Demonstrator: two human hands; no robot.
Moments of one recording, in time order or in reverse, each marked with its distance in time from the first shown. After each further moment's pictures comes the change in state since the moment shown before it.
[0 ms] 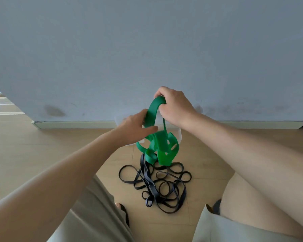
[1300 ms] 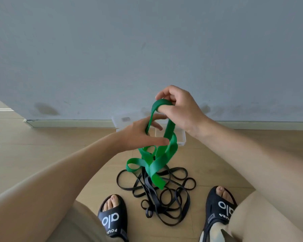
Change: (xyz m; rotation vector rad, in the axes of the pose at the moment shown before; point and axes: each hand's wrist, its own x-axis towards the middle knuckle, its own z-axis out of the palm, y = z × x) left_hand 0.060 -0.024 0.013 -0.177 -0.231 0.049; right_hand 0.036 0.033 0.015 0.466 -0.015 0.095
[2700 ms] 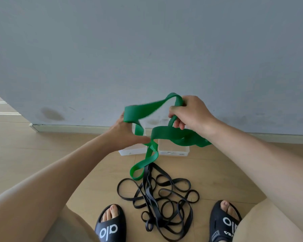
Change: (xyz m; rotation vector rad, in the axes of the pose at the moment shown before) left_hand -0.008 -0.015 -0.029 0.201 0.342 -0.102; right_hand 0.027 0.013 -0.019 -0.128 -0.004 0.161
